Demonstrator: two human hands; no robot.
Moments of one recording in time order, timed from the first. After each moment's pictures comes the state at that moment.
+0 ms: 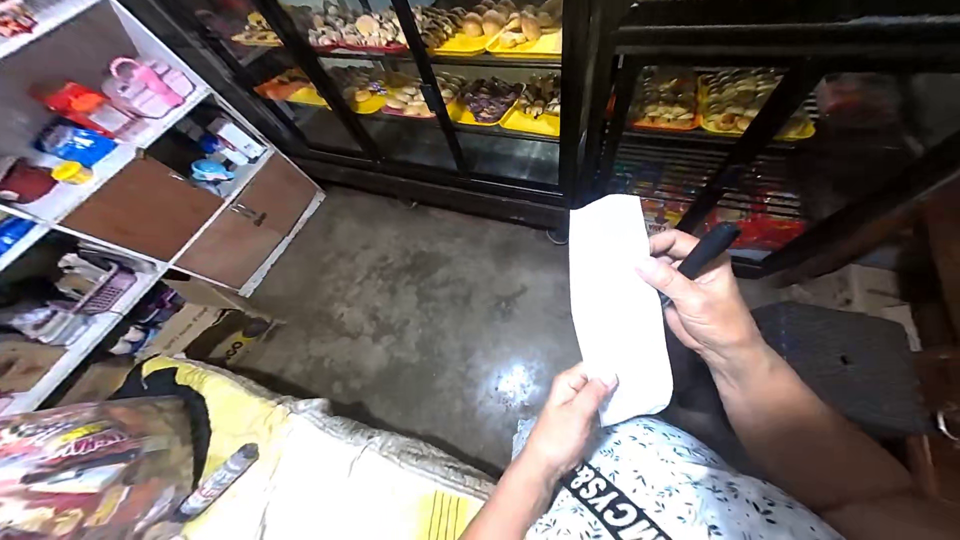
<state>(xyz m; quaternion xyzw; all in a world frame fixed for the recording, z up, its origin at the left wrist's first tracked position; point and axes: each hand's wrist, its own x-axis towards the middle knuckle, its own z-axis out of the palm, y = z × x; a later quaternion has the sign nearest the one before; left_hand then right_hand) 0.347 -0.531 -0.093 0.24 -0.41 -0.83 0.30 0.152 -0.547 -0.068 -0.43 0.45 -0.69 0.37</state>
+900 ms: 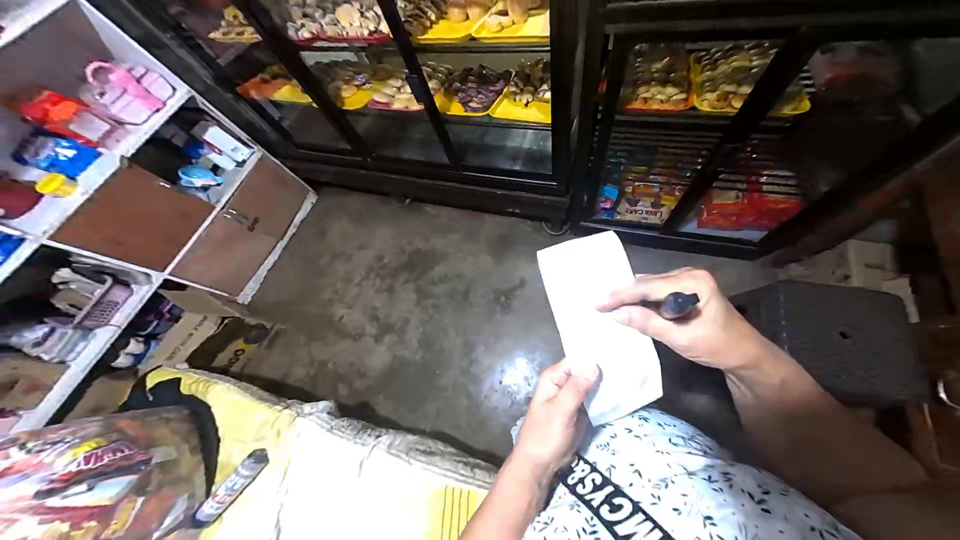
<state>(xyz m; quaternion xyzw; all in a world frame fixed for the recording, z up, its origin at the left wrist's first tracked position) 0.362 -0.528 -0.090 0.23 -0.38 -0.83 0.34 0.156 -0.521 -0.071 -0.64 0.44 -0.55 0.31</state>
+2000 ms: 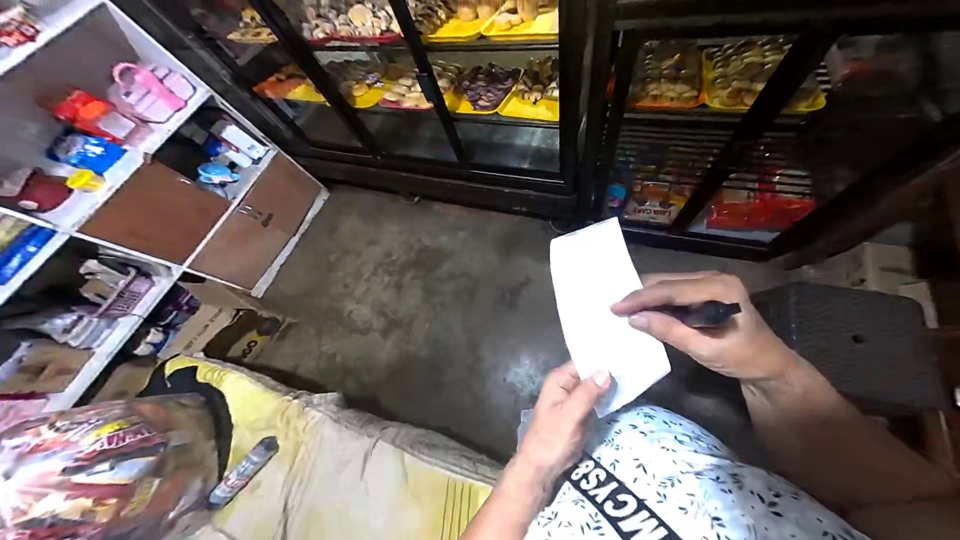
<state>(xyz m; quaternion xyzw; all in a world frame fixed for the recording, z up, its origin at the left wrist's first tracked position) 0.363 -0.519 -0.092 0.20 -0.40 -0.82 0.35 0.151 -0.510 -0.069 -0.65 0.39 -0.57 0.30</state>
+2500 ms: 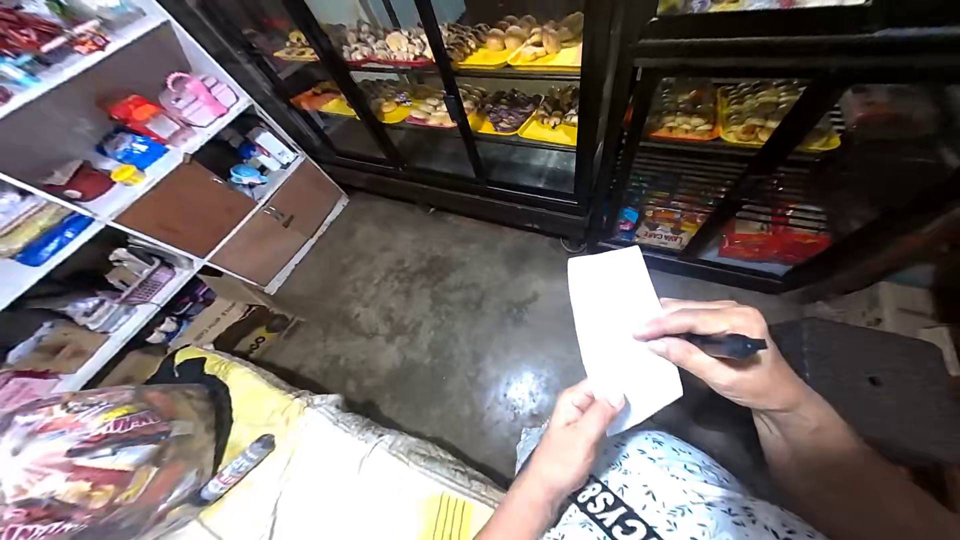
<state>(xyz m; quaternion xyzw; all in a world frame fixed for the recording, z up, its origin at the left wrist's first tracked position) 0.361 -0.519 -0.095 0.21 -0.43 -0.81 0.35 0.145 -0.513 -0.074 -0.68 0.37 -0.57 0.29</state>
